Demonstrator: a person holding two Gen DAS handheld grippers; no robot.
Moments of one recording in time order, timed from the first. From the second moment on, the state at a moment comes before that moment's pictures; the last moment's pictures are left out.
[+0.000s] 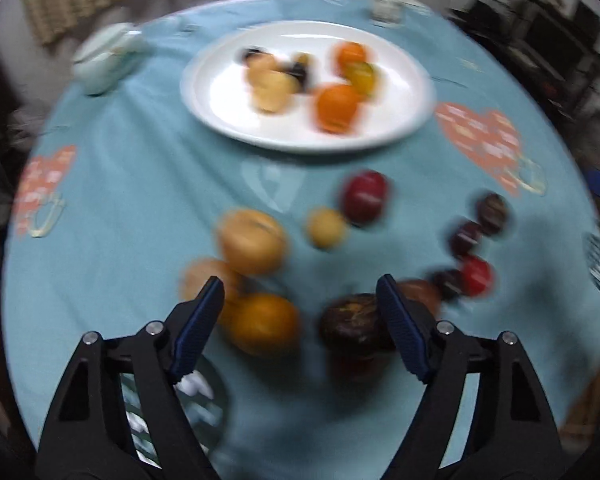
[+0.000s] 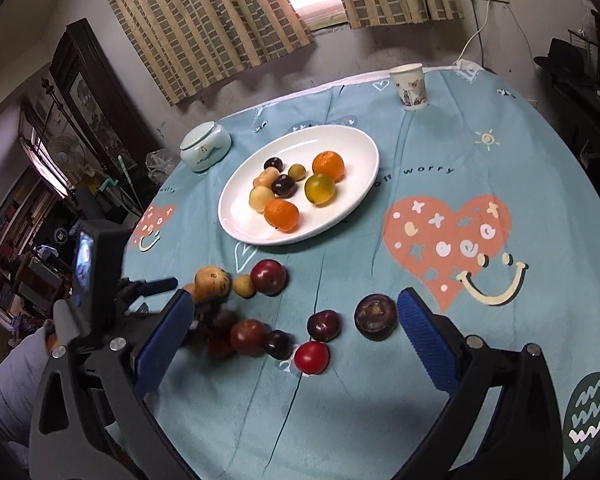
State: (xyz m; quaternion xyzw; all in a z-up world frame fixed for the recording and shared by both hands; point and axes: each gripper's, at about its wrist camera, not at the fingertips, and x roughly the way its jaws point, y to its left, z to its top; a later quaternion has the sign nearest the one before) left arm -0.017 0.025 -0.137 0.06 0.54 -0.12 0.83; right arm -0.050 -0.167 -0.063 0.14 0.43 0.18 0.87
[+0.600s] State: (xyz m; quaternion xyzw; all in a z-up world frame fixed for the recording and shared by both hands) left arm -0.077 0.115 -0.130 -0.08 0.55 -0.05 0.83; right arm -0.104 -0.110 -0.127 -0.04 0.50 0.25 0.83
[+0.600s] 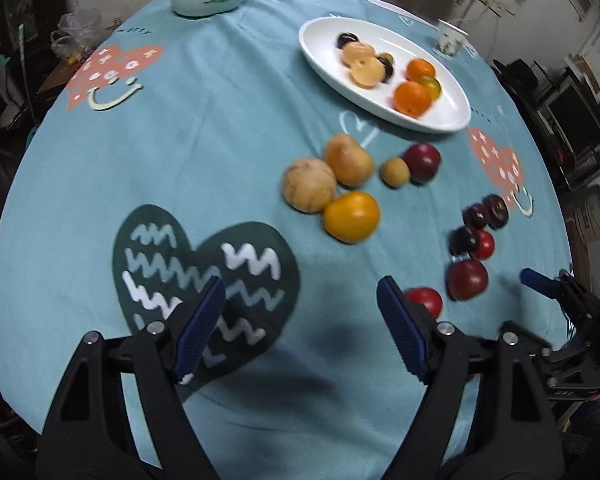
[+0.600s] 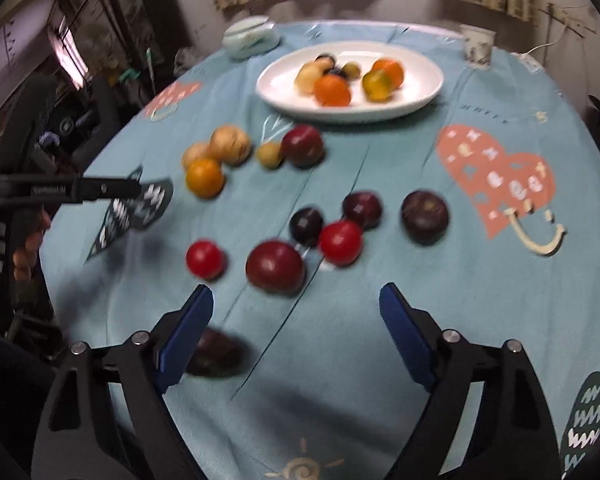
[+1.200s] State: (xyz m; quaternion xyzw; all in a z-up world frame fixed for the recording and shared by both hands) left arm -0.084 0.052 -0.139 -0.03 0.57 -0.12 0.81; right arm -0.078 -0.095 -0.147 -0.01 0.53 0.26 0.80
